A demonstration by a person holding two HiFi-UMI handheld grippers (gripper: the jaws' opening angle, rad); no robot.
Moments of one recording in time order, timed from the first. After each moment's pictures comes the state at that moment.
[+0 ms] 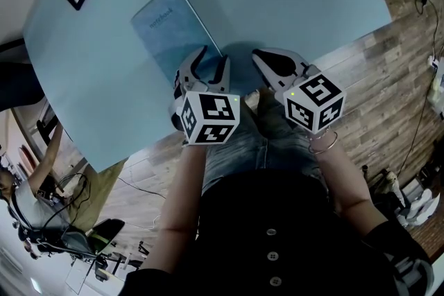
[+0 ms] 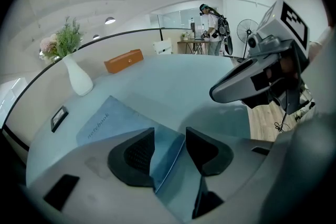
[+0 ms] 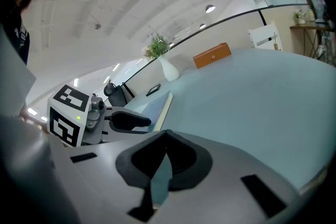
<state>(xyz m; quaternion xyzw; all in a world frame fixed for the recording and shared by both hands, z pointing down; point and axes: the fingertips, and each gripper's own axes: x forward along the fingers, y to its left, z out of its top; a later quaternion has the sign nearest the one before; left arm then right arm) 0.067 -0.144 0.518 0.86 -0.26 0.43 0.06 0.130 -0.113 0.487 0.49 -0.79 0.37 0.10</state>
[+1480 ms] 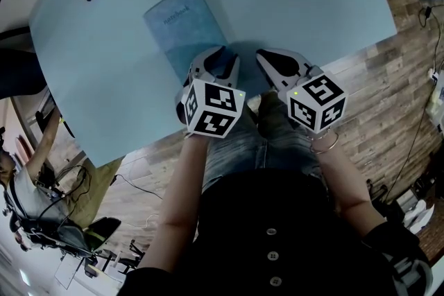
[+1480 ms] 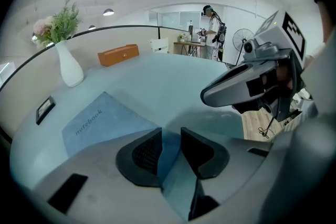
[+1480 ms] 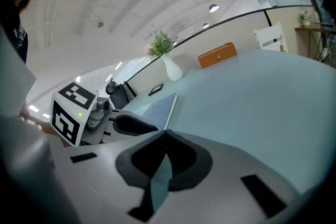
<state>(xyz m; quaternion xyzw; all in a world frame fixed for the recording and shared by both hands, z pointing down) 0.073 -0.140 0.522 0.88 -0.21 0.42 0.11 0.119 -0.122 0.482 0.48 -0.80 0.36 0.10</state>
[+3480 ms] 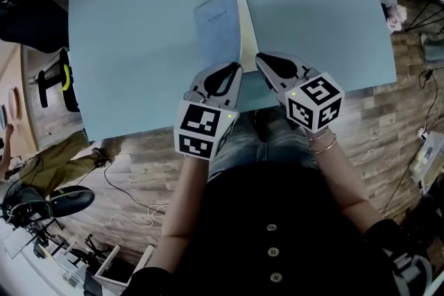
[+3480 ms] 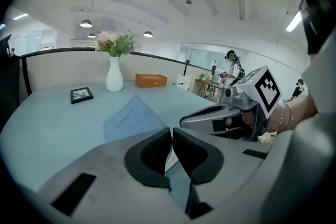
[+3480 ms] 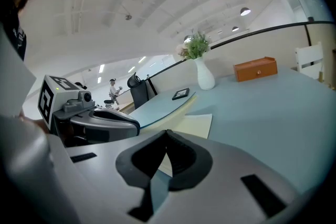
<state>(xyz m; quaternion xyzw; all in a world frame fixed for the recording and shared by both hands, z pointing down) 0.007 -0.147 0.414 0.89 -0.34 0.22 0.19 0.048 -0.160 0.428 0.39 -0.87 0.28 0.13</state>
